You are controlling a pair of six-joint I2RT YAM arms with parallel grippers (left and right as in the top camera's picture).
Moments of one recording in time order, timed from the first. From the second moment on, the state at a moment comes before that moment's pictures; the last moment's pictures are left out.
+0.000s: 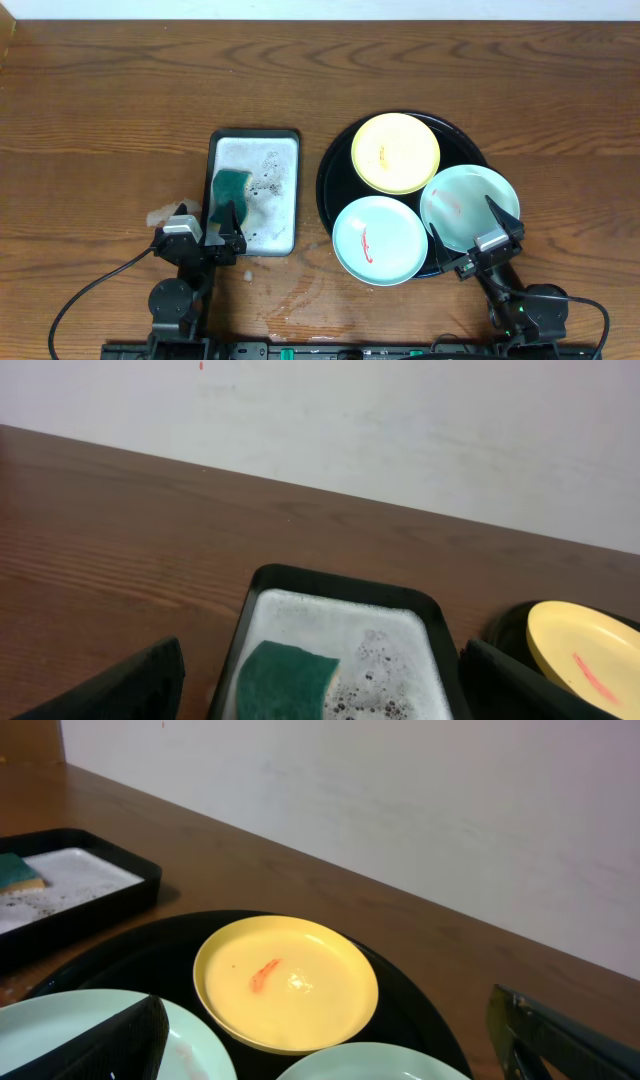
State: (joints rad) left arm -0.05 0.01 0.02 -0.11 -0.02 -0.23; right arm 0.11 0.01 0.01 -0.04 -0.32 -0.23
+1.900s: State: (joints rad) left arm -0.05 1.04 1.09 -0.97 0.20 -0.38; right arm 0.11 1.17 1.20 -1.00 -0.48 0.02
